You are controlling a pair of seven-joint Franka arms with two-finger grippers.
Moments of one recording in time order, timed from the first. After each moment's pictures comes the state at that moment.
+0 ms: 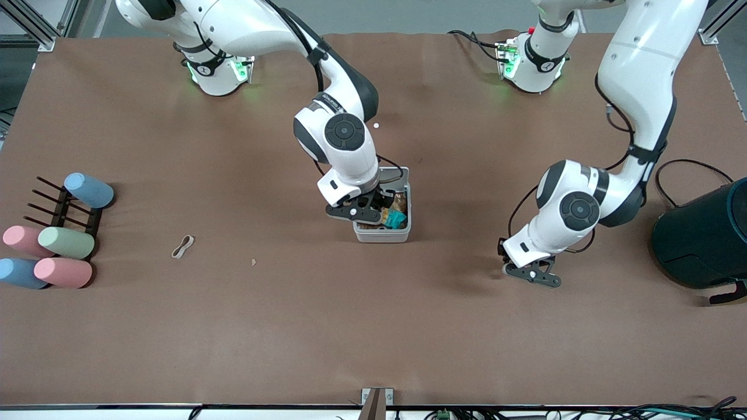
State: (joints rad) left arm 0.01 0.53 -0.33 -1.76 0.24 2.28 -0.11; right arm 0.69 0.64 0.08 -1.48 0.01 2.20 0.95
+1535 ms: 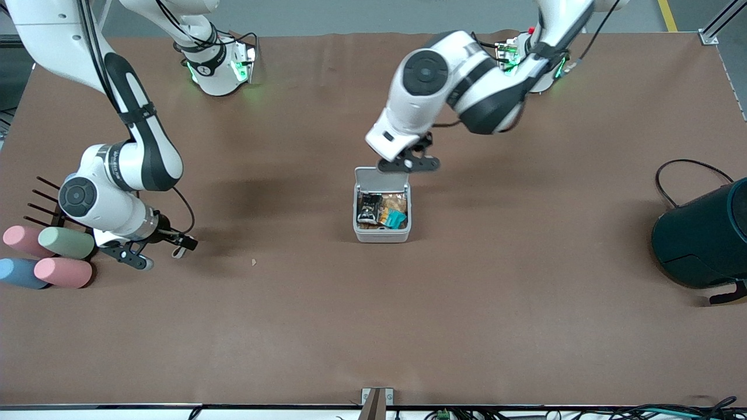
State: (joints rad) left arm -0.12 0.41 -0.70 -1.61 0.09 1.93 -0.84; right arm -0.08 0.42 0.05 -2.01 -0.04 2.39 0.36
